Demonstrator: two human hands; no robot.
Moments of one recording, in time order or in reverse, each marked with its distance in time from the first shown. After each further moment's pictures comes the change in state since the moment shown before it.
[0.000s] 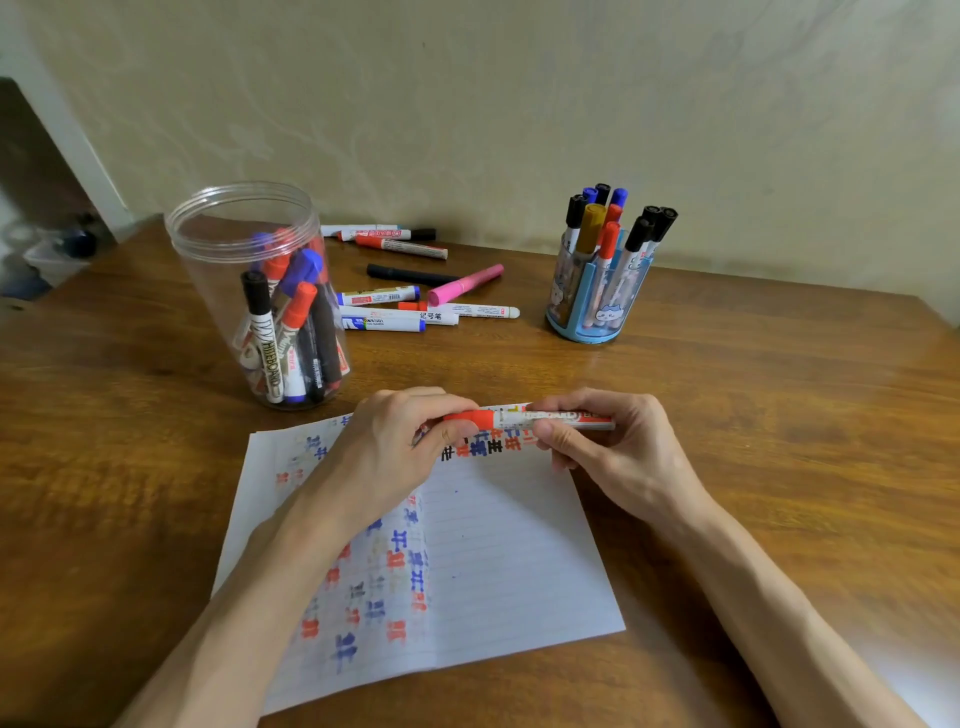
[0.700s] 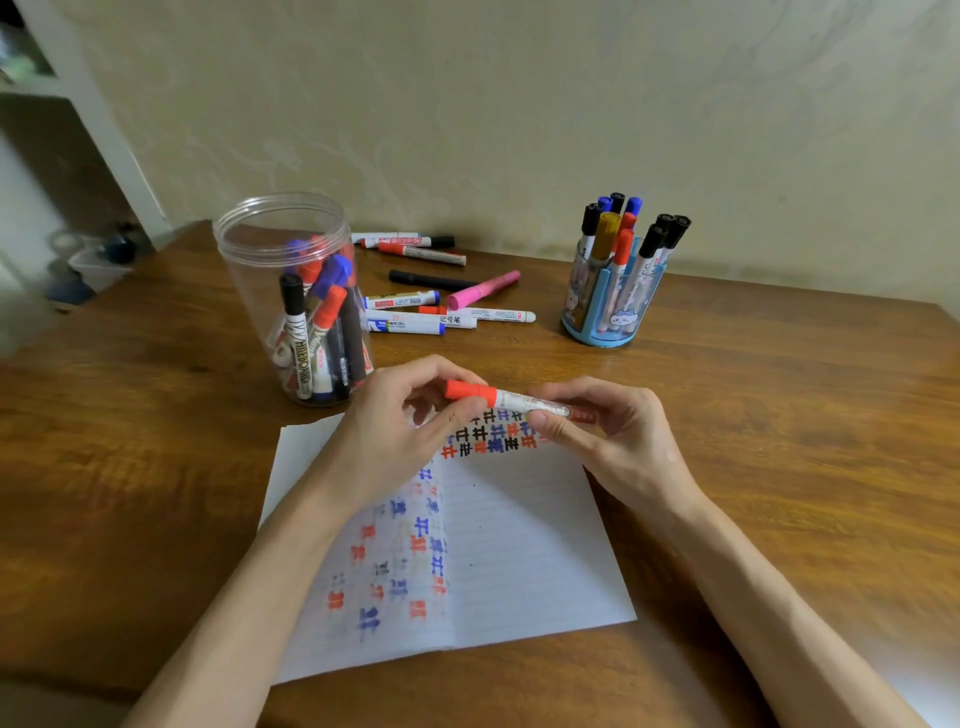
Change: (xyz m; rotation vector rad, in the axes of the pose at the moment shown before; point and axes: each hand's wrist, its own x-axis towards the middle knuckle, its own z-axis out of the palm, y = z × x) left_hand -0.007 0.013 -0.020 -0.290 0.111 -0.108; right_hand 0.006 -0.003 0.013 0.019 -0.001 -0.140
